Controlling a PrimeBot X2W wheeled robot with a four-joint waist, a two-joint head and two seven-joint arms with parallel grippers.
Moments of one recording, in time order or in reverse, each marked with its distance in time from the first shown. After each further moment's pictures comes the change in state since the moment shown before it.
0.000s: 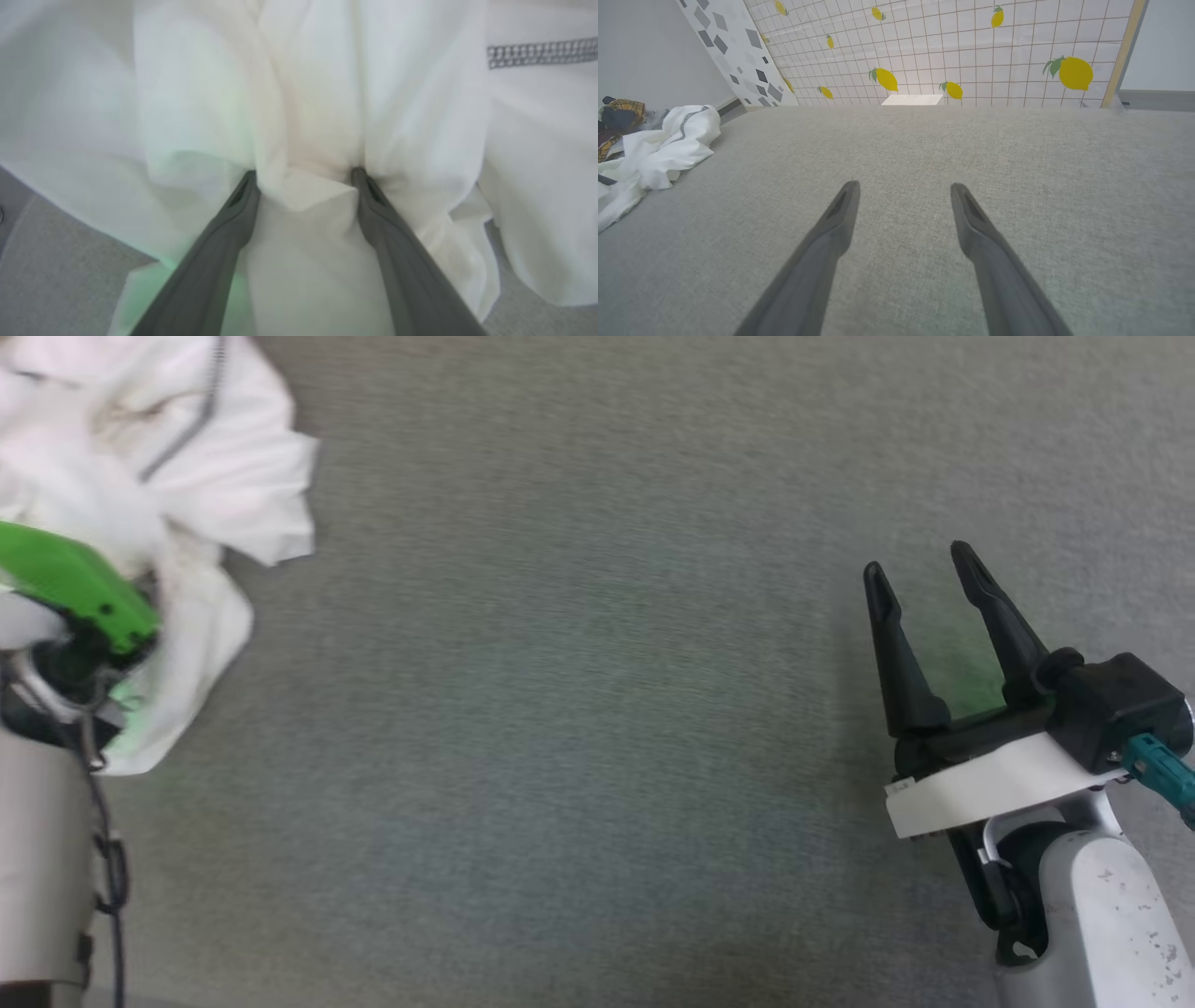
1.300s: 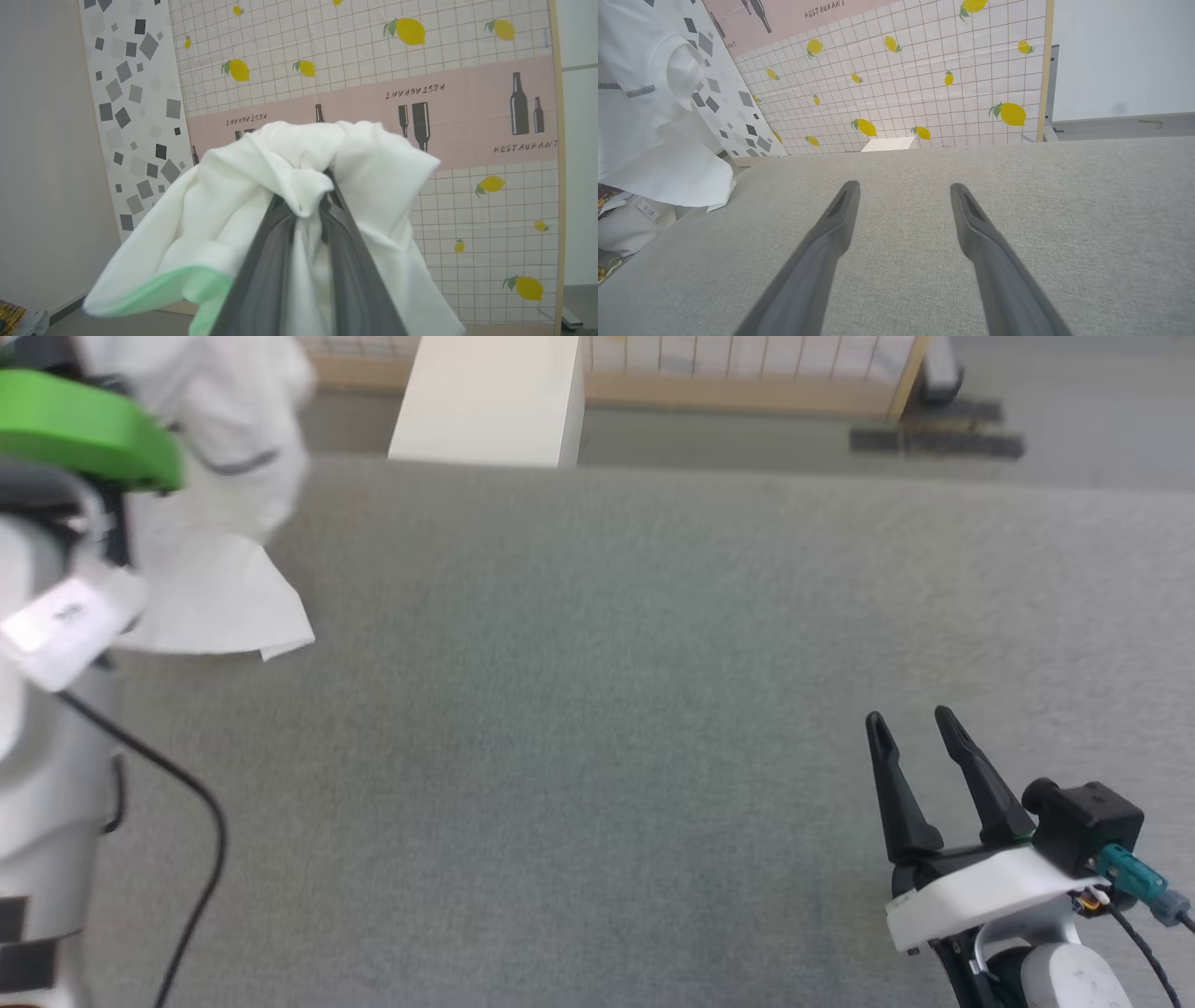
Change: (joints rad) left arm -0.117 0.057 -0.212 -0.318 0.354 -0.131 -0.751; right arm 0.178 0.007 -0.035 0.173 0.139 0.000 -0.095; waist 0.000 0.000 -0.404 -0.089
